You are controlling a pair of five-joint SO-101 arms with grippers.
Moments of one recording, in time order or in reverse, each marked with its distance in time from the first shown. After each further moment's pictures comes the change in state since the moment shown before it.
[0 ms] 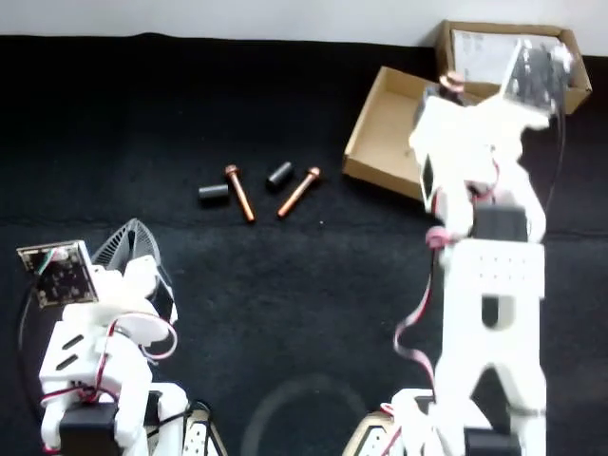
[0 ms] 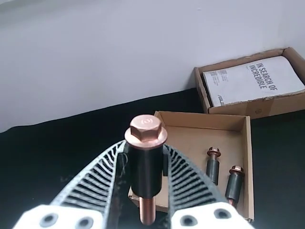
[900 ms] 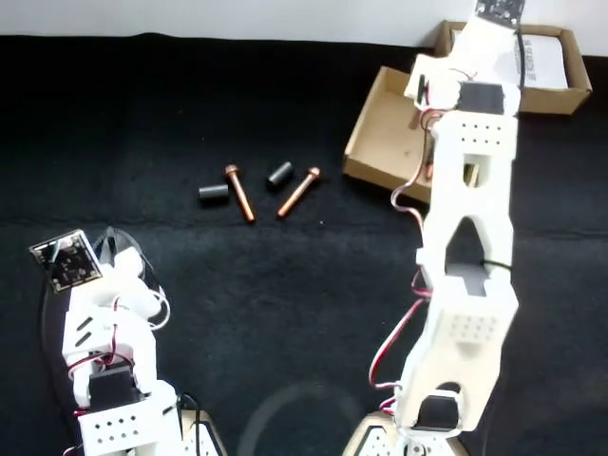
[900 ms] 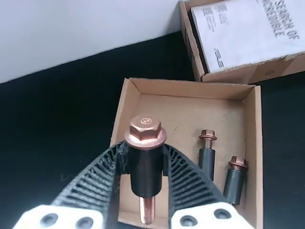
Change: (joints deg) left arm -11.8 0.0 28.7 -22.4 0.0; right arm 1.6 58.2 -62.5 24.9 0.0
